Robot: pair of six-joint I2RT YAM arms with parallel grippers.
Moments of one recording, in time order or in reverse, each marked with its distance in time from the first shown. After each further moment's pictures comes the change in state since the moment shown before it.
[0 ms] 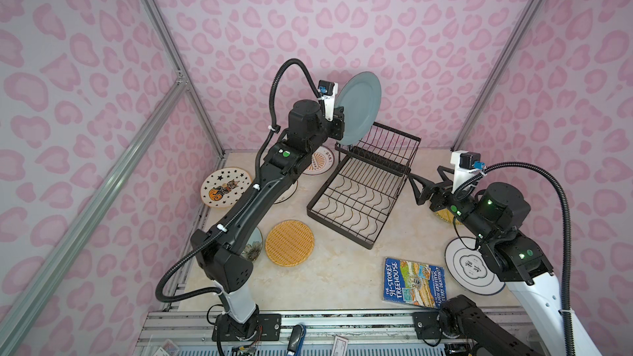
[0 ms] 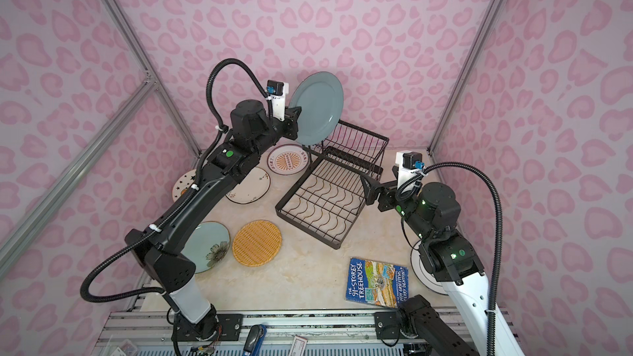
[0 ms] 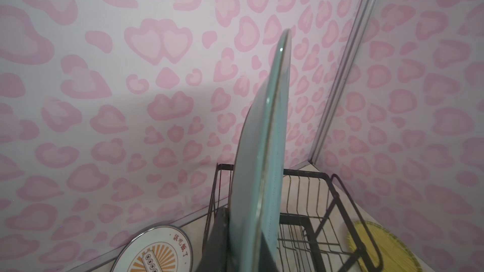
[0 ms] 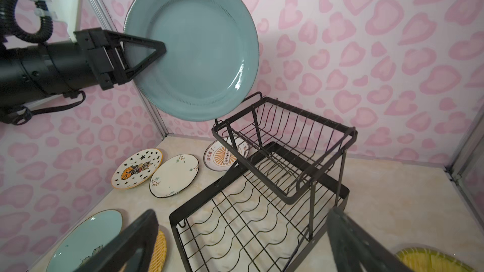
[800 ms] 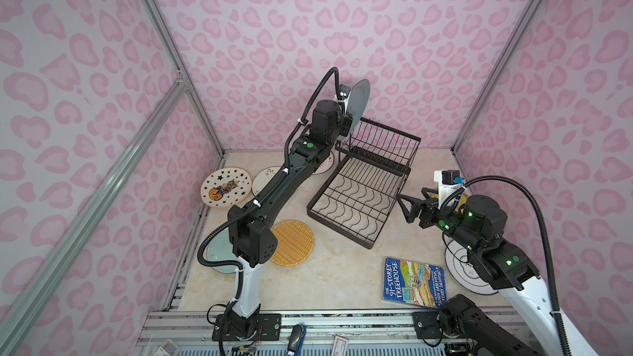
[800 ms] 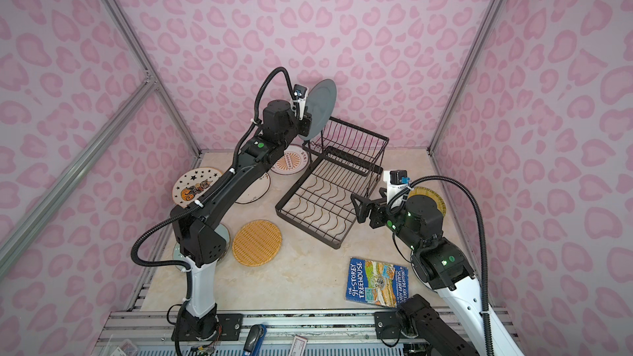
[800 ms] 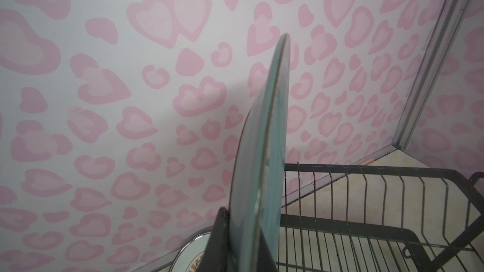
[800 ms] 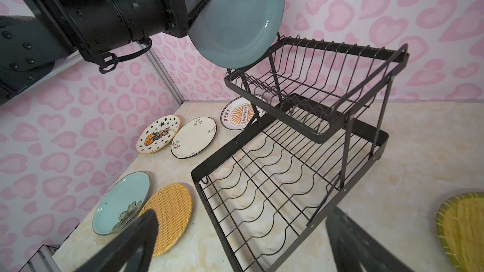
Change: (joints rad) left arm 0.002 0.261 0.177 0.036 -0.163 0.211; right arm 0.086 -0.061 -0.140 -0.040 -0.006 0.100
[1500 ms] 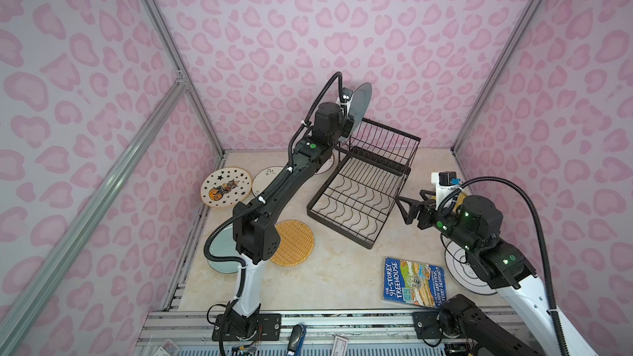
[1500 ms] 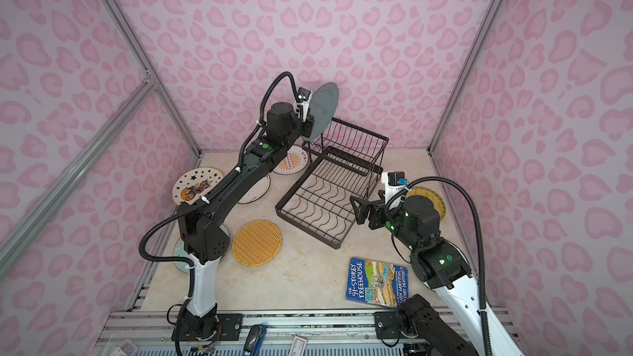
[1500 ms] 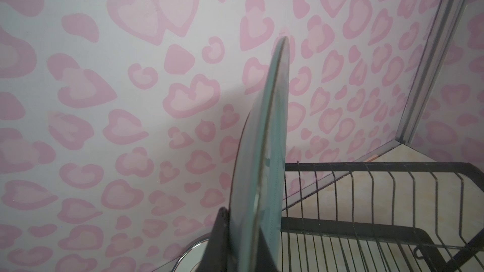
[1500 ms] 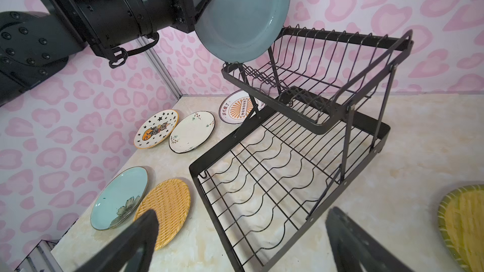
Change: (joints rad) left arm 0.008 0.044 -0.003 0.050 0.025 0.033; right arm 0.001 0.008 -0.023 0.001 -0.006 0.001
